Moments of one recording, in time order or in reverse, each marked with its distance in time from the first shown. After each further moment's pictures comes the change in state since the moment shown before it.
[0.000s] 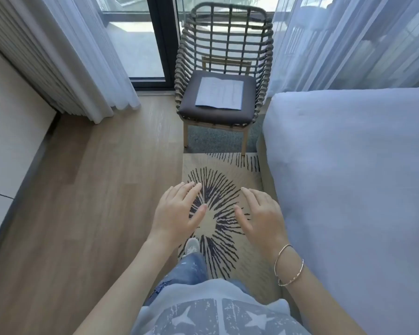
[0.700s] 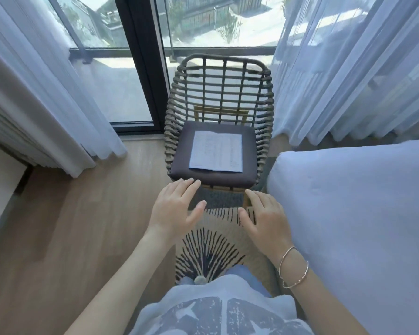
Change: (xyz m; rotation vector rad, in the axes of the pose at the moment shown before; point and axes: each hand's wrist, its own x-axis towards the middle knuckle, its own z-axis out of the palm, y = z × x) left_hand 0.405 -0.101 -0.060 0.002 0.079 0.087; right_hand 0.398 0.040 0.000 -0.019 0.087 0.080
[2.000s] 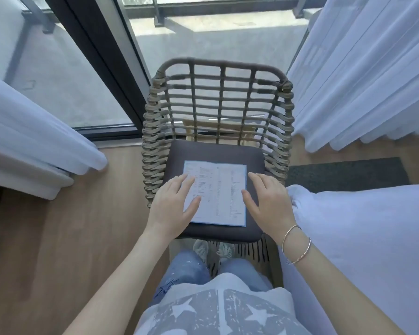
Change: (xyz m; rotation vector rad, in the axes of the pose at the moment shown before) left_hand 0.440 -0.100 0.077 0.002 -0.137 -0.100; right_hand 0.467 0.113 0.050 -0.017 -0.076 -0.016
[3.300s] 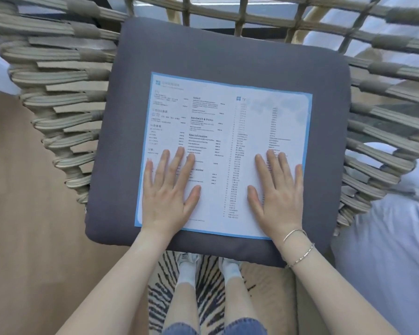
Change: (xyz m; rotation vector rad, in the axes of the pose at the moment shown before) left_hand 0.062 -0.212 0.447 0.226 -0.035 -0.020; right_hand 0.020 0.189 0.448 -0.172 -0.056 0.014
